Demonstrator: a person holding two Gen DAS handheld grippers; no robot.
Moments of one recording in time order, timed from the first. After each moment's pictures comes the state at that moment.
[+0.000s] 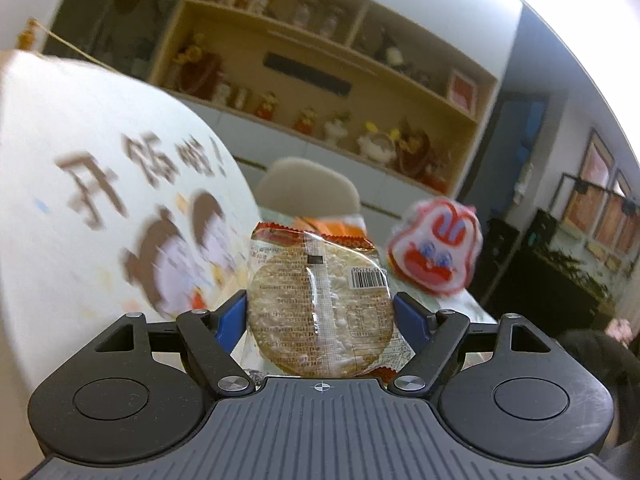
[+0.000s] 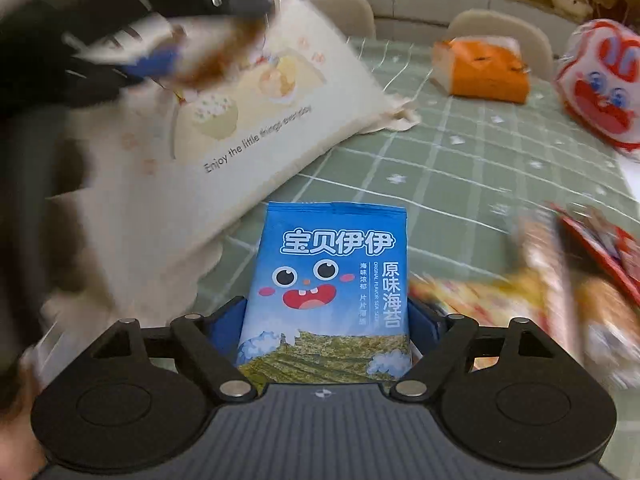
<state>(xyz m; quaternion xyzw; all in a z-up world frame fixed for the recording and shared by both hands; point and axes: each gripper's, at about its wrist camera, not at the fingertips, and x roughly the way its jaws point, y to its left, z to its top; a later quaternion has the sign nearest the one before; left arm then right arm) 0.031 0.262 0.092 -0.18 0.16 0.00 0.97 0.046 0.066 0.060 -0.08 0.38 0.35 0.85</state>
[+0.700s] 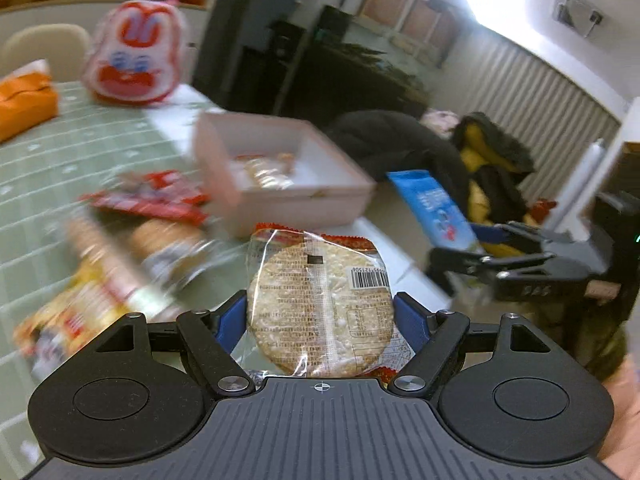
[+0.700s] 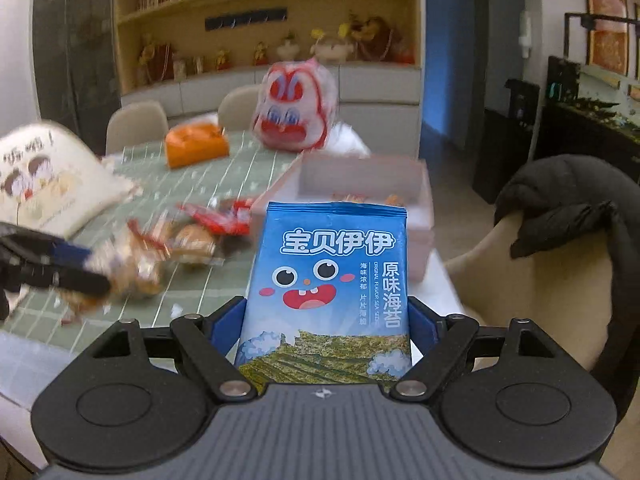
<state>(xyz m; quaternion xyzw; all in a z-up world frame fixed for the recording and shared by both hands) 0.047 0.022 0.092 -0.07 0.36 -0.35 0.86 -0.034 -0.249 0.085 0.01 0.28 0.11 0.95</state>
